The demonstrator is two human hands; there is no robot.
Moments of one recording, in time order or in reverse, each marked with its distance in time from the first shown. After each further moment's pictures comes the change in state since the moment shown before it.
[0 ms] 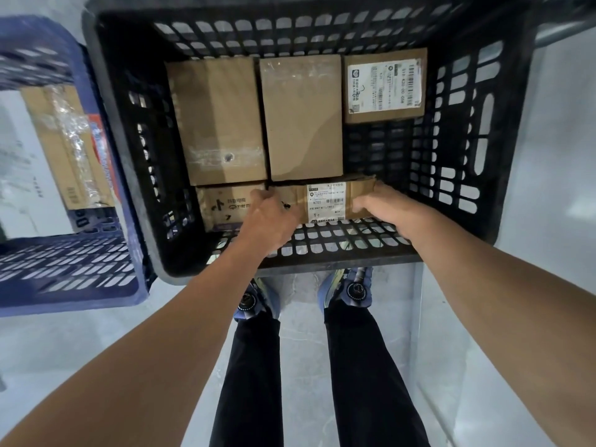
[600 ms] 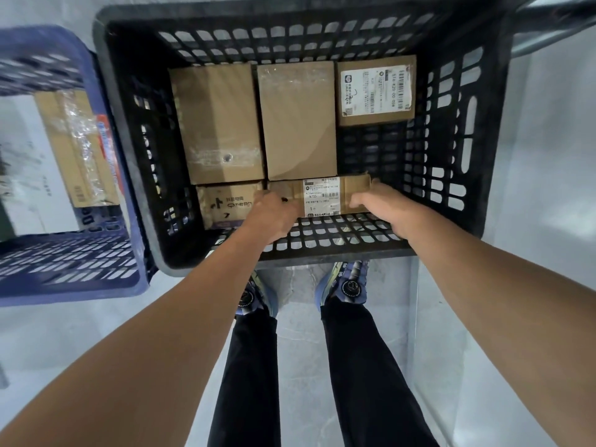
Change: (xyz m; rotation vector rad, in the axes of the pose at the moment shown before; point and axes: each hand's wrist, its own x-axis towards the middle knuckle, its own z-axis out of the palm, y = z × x) left_hand 0.001 0.014 0.003 -0.104 -0.021 -0.103; right_hand 0.006 0.012 -0.002 0.092 0.030 0.007
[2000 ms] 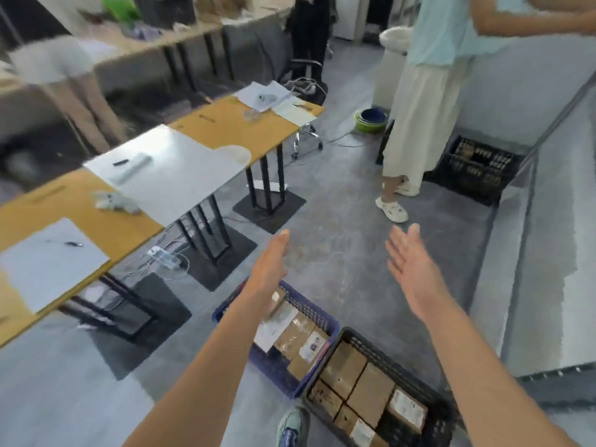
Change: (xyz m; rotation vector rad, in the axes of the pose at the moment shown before) left_hand -0.721 -0.109 -0.319 -1.321 0.785 0.603; right_hand -0.783 -0.306 0.035 0.093 -0.229 -1.179
